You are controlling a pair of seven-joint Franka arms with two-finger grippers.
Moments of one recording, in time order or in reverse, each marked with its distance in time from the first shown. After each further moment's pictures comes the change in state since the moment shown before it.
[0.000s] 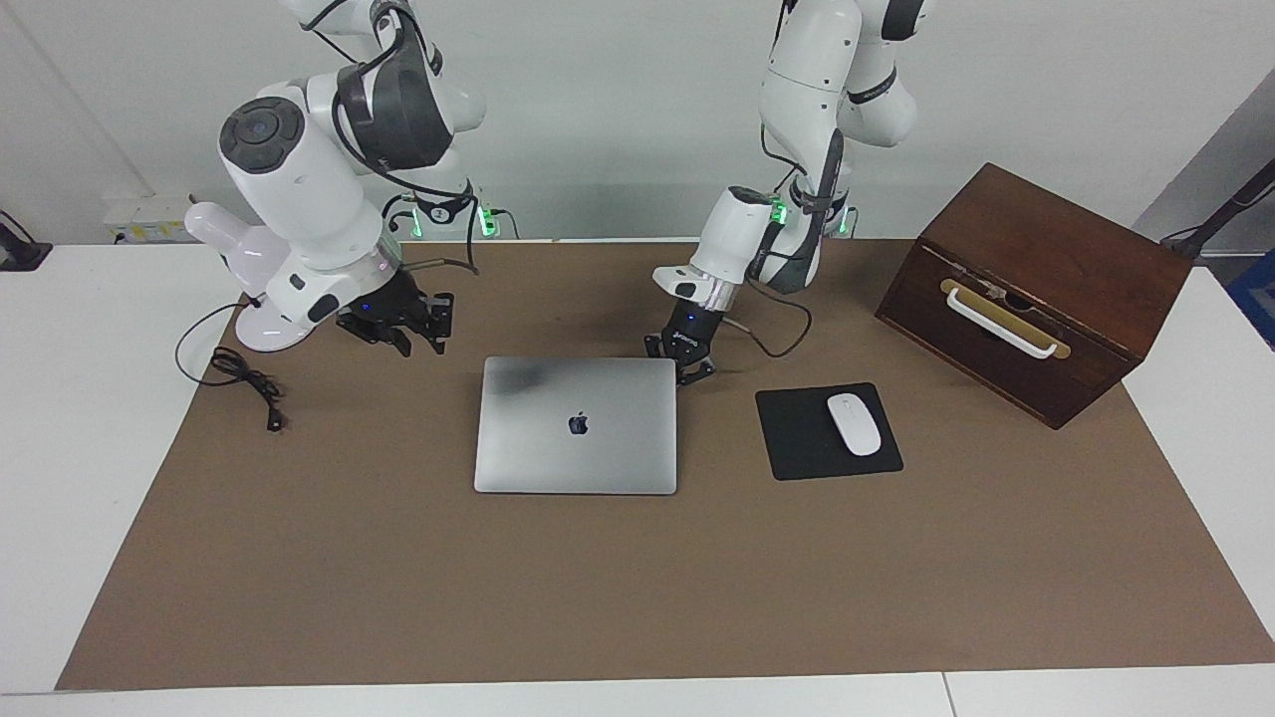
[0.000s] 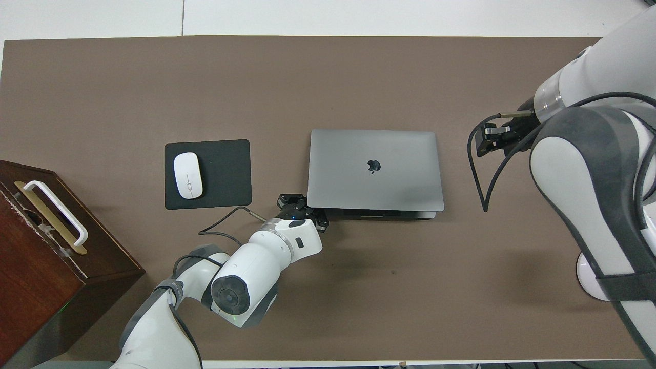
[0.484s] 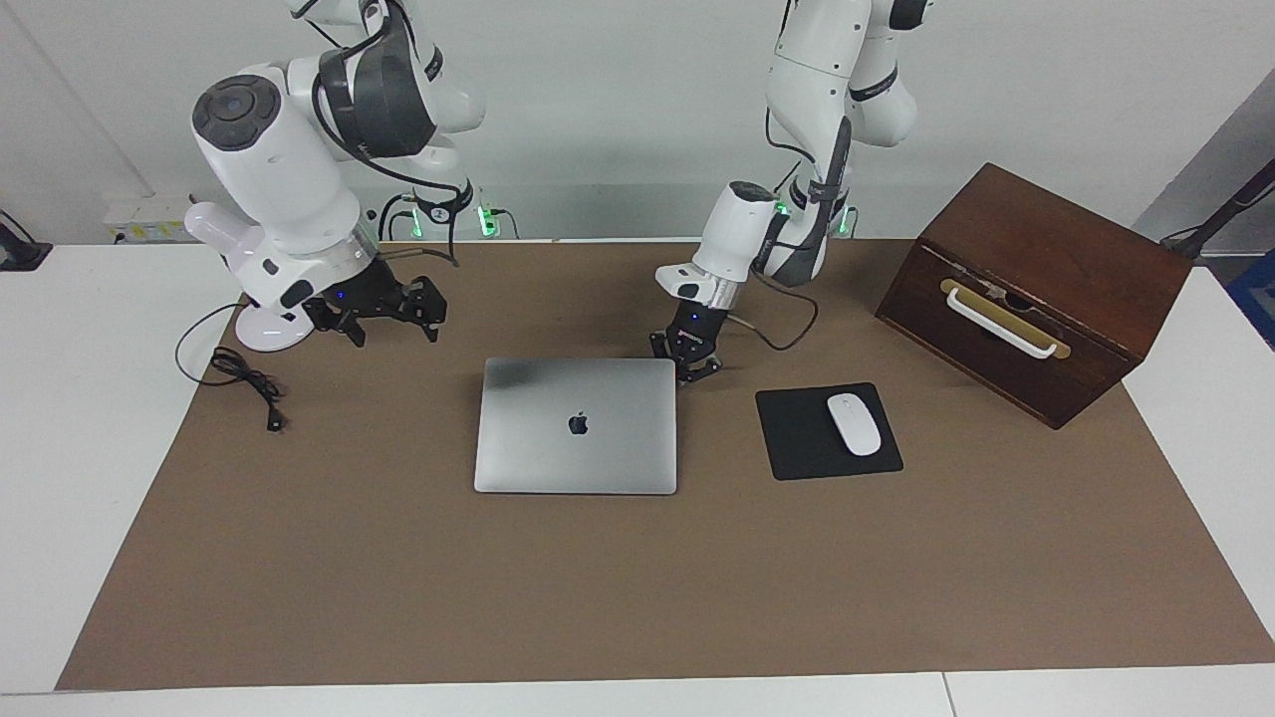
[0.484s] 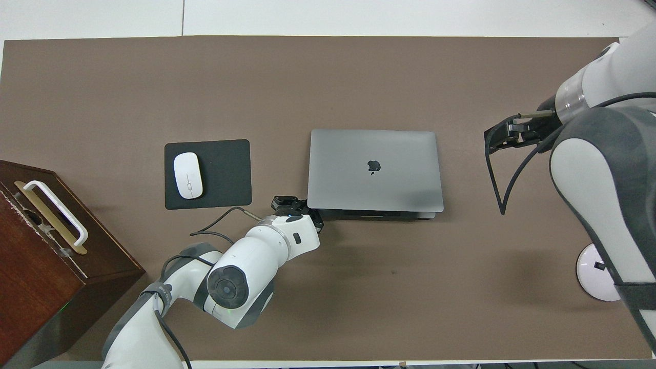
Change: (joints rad) left arm 0.020 -0.085 0.002 0.001 0.000 -0.225 -0.002; right arm -0.001 -0.030 -0.026 0.000 -0.027 -0.022 -0.020
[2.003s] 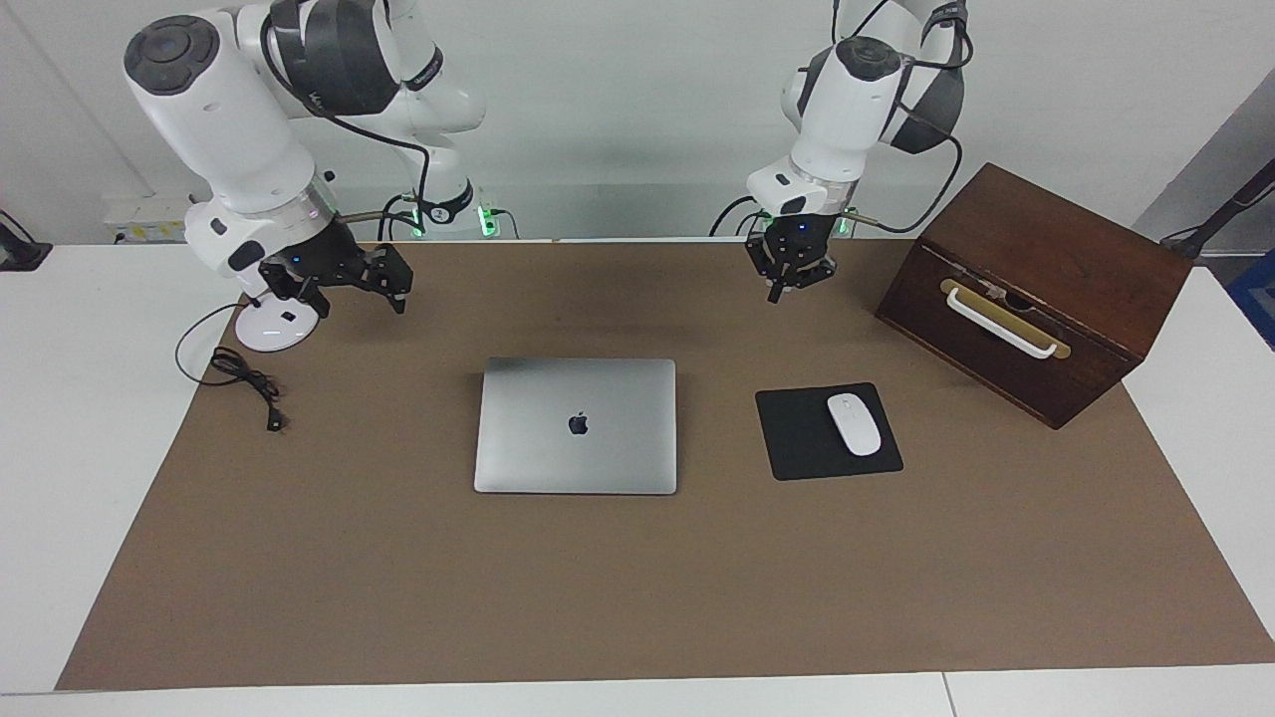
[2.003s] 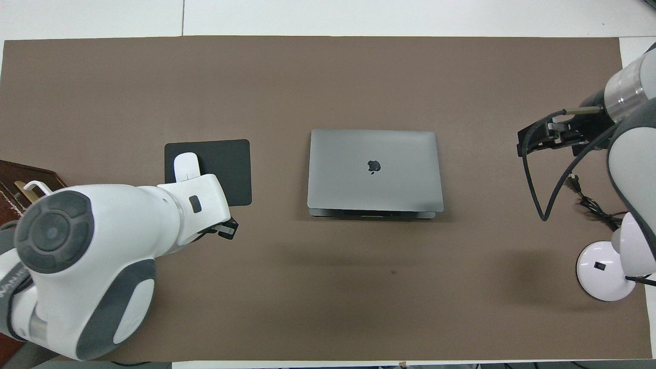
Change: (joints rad) left arm 0.228 -0.435 0.021 0.285 -0.002 -1.149 0.104; right arm -0.001 -0.019 -0.052 0.086 -0.001 -0.138 -0.034
